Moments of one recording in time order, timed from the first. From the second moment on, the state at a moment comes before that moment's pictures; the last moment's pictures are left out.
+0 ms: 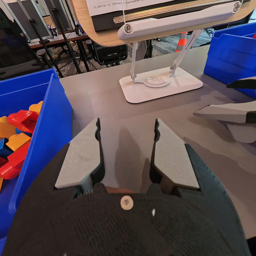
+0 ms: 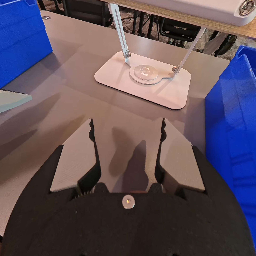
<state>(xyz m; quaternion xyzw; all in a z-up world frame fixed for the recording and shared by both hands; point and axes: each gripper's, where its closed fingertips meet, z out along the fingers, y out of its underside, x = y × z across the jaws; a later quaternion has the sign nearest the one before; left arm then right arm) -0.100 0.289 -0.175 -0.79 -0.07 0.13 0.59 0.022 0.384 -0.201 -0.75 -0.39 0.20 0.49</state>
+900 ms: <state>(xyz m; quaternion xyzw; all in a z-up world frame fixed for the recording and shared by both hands) -0.101 0.284 -0.161 -0.77 -0.07 0.15 0.62 0.014 0.357 -0.172 -0.68 -0.44 0.24 0.53</state>
